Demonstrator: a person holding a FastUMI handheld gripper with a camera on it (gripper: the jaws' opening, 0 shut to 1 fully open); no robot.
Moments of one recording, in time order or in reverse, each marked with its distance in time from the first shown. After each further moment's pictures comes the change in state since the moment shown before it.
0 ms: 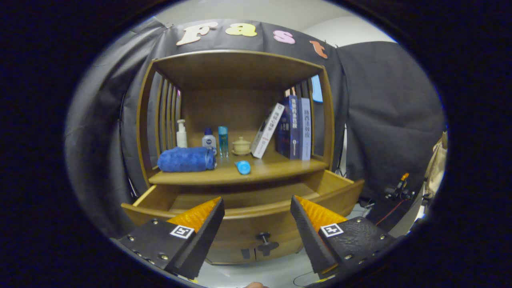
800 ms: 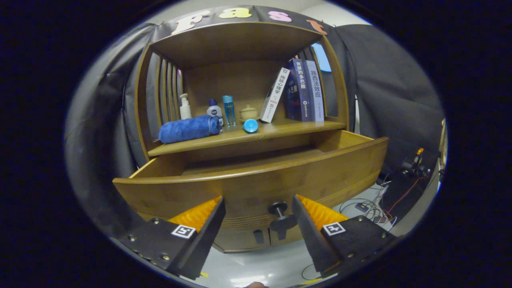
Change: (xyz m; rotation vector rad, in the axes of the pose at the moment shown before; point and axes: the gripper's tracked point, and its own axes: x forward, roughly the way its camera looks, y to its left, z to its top) arm 0.017 0.019 -0.068 0.068 0.133 0.110
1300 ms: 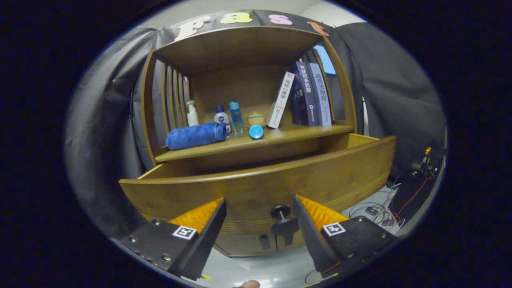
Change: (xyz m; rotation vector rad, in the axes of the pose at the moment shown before) arm 0.003 0.004 0.002 -0.012 -0.033 0.067
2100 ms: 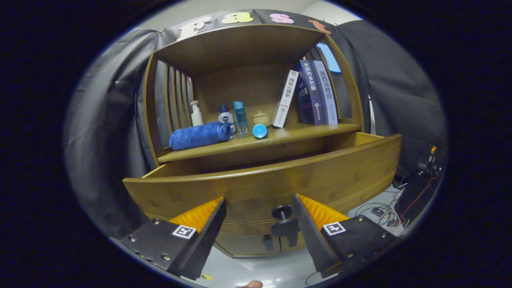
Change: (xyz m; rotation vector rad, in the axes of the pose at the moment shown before) arm 0.015 0.002 0.005 0.033 -0.017 0.048
